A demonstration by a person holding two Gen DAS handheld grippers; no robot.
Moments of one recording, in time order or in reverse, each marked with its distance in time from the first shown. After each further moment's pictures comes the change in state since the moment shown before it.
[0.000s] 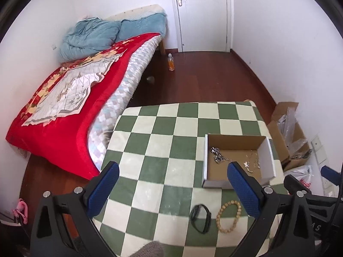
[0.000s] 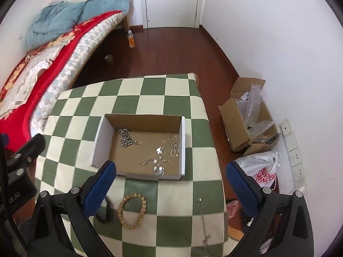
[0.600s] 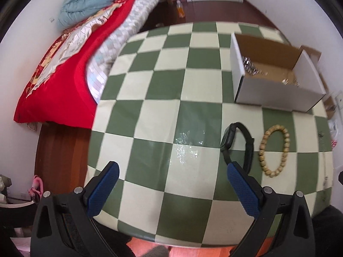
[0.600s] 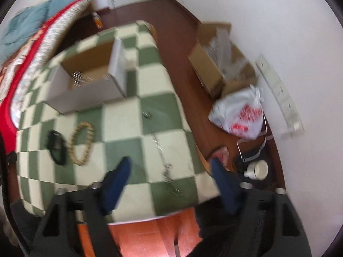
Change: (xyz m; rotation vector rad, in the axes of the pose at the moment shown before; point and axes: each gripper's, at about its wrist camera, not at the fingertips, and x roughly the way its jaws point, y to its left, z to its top) left arm 0.098 0.003 -0.119 0.043 0.338 0.137; right arm 0.039 -0.107 -0.157 0.203 0.236 -0.087
